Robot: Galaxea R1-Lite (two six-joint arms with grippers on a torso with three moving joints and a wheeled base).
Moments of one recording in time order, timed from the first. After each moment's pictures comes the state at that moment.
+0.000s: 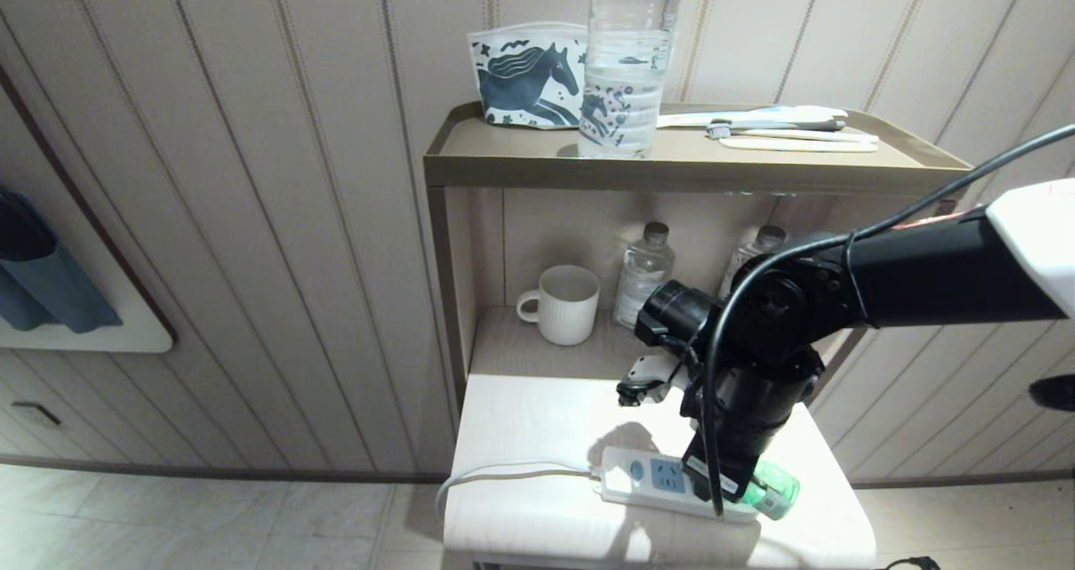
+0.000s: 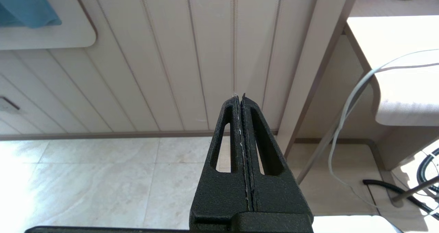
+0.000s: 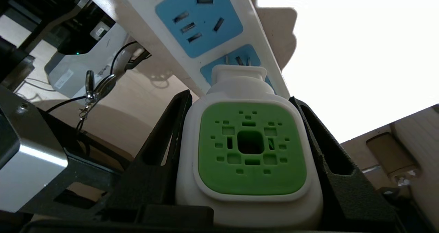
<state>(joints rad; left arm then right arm) 0.00 0.00 -0.08 0.21 -0.03 0.07 0.56 2.01 -1.44 0.87 -0.16 -0.28</state>
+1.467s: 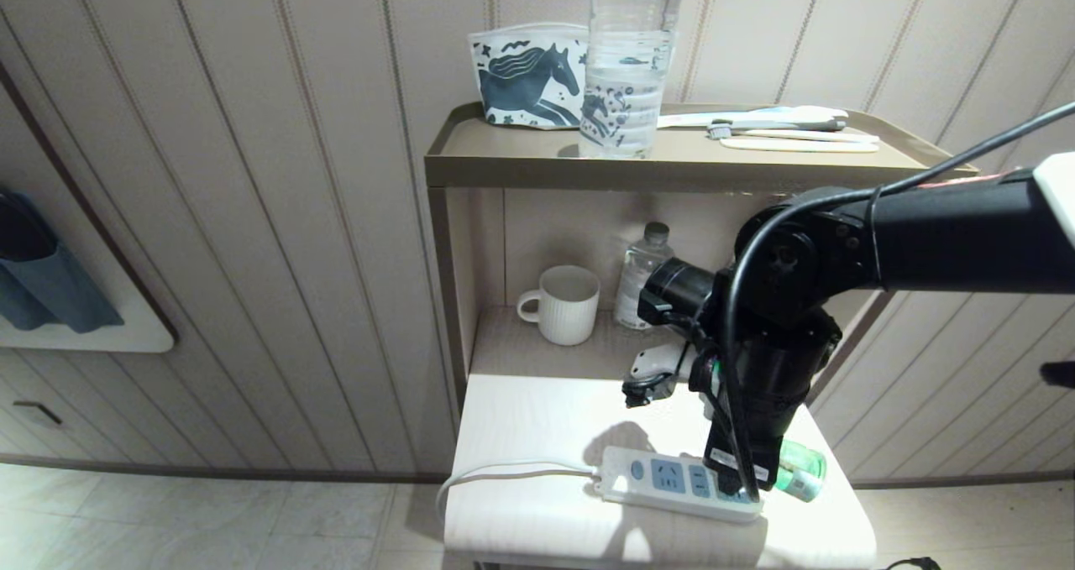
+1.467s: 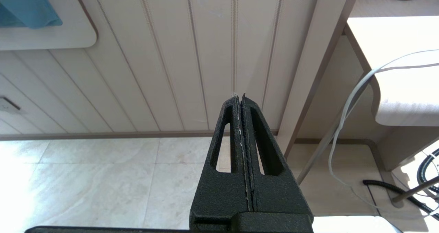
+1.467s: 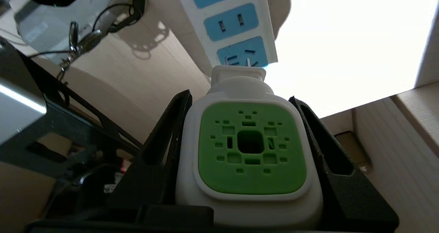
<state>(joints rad) 0.00 0.00 -0.08 0.21 -0.03 0.07 0.57 2.00 -1.61 1.11 -0.20 -0.43</state>
